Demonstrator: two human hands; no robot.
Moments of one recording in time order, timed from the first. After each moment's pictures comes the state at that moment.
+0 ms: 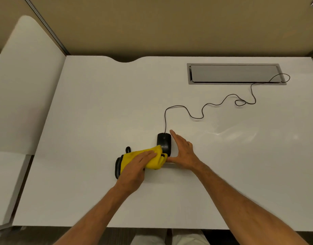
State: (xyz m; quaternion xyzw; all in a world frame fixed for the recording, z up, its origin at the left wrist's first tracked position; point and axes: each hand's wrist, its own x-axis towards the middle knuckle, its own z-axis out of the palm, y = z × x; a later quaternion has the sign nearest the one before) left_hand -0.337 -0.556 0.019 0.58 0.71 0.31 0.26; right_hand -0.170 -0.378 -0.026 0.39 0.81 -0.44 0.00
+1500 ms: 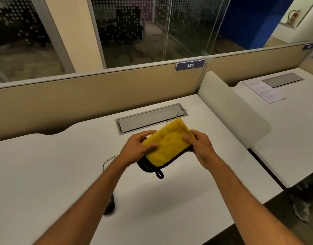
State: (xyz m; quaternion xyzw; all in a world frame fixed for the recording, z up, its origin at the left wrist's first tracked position) left_hand -0.213 -0.286 0.203 0.58 0.56 0.36 0.47; right_hand 0.044 -0.251 0.216 0.52 0.49 -0.57 -0.40
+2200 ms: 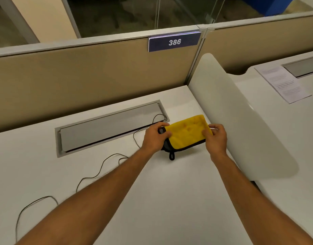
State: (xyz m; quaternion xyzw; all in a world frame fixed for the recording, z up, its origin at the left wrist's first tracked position) left_hand 0.002 0.038 0.031 0.48 0.64 0.37 0.47; right_hand 0.229 0.050 0.052 0.73 0.42 -0.36 -0.40
